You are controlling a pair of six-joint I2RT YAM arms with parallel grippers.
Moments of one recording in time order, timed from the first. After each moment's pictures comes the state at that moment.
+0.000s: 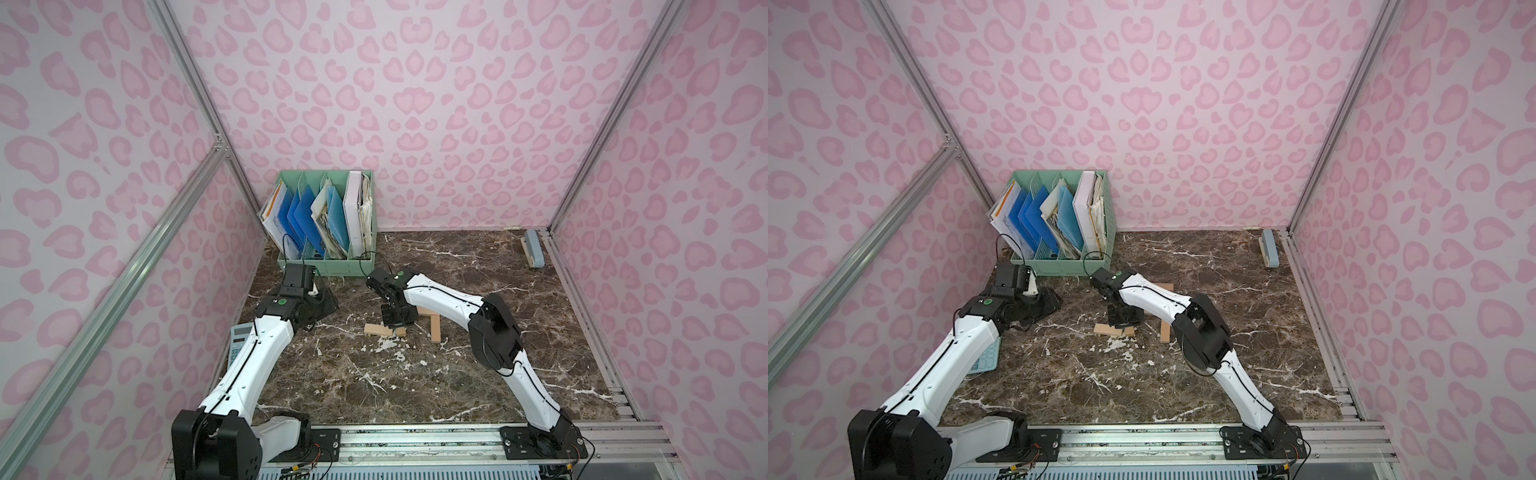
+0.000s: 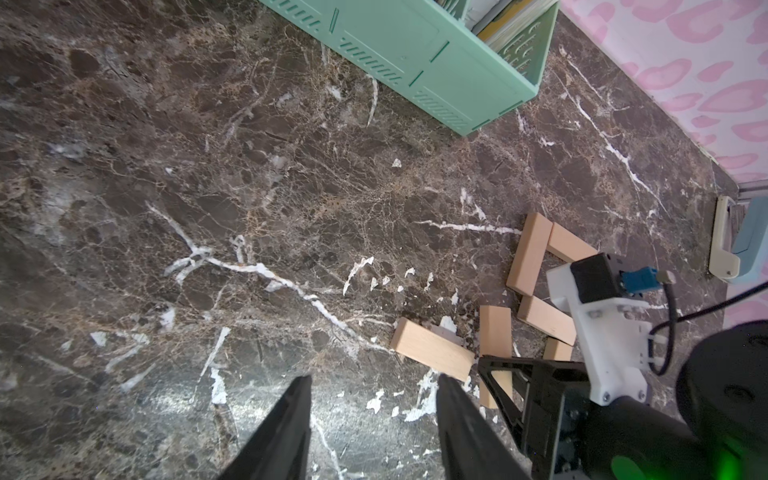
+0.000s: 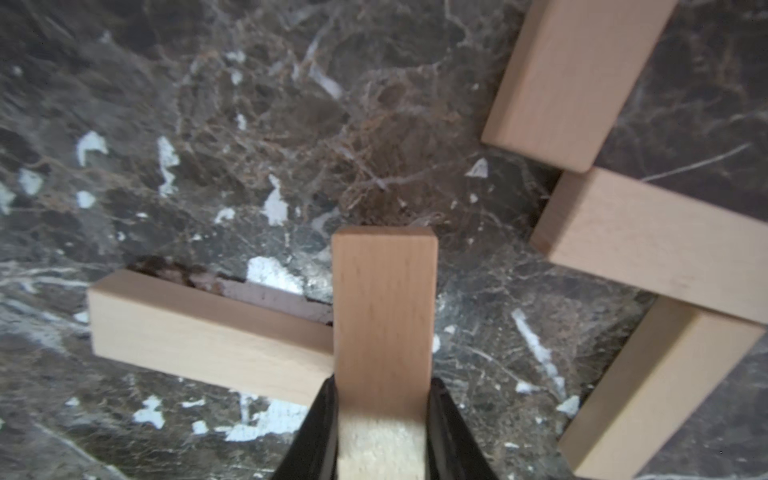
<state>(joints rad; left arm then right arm) -0.13 1.19 0.98 -0.71 0.11 -0.60 0.93 2.36 2.06 -1.17 0.05 0.73</state>
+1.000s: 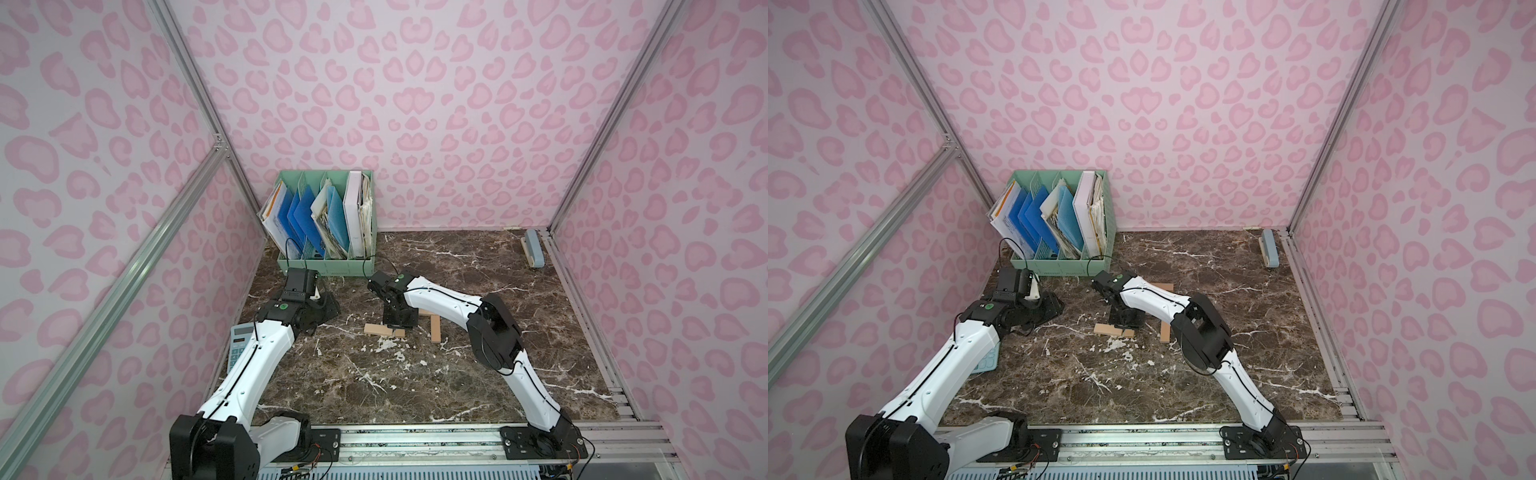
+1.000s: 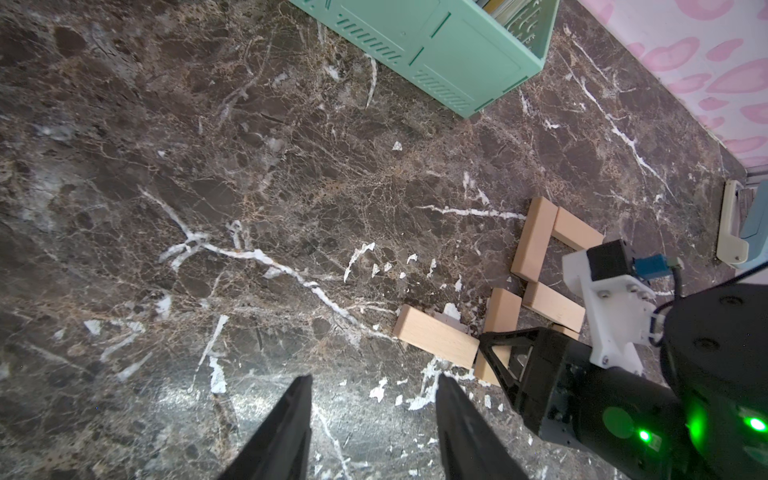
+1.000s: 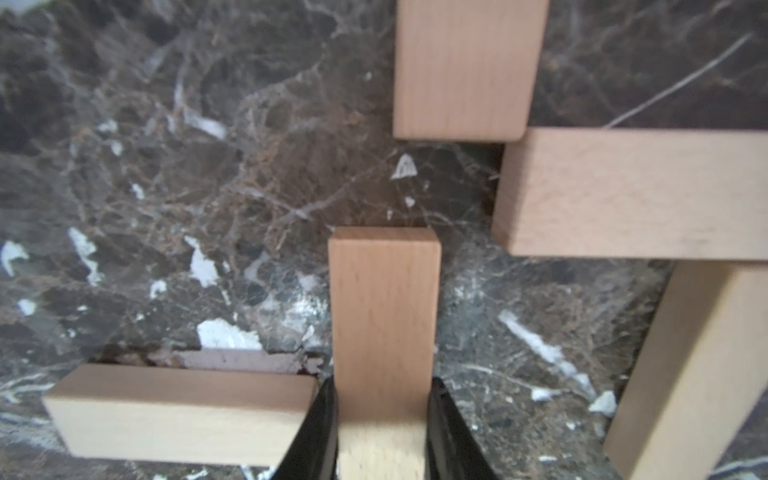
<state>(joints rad) -0.14 1.17 0.94 -0.71 0.11 -0.60 0.91 2.35 1.98 -1.11 0.06 0.94</state>
